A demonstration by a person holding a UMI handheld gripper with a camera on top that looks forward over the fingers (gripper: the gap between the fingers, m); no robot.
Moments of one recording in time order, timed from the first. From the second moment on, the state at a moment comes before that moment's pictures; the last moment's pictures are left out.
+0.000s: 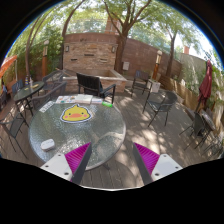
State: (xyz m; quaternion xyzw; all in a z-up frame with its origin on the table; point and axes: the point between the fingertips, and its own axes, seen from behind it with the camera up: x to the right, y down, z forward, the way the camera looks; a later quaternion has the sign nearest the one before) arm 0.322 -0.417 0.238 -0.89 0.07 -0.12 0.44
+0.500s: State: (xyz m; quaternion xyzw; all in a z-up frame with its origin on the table) arm 0.199 -0.443 0.133 -0.91 0.05 -0.08 0.40
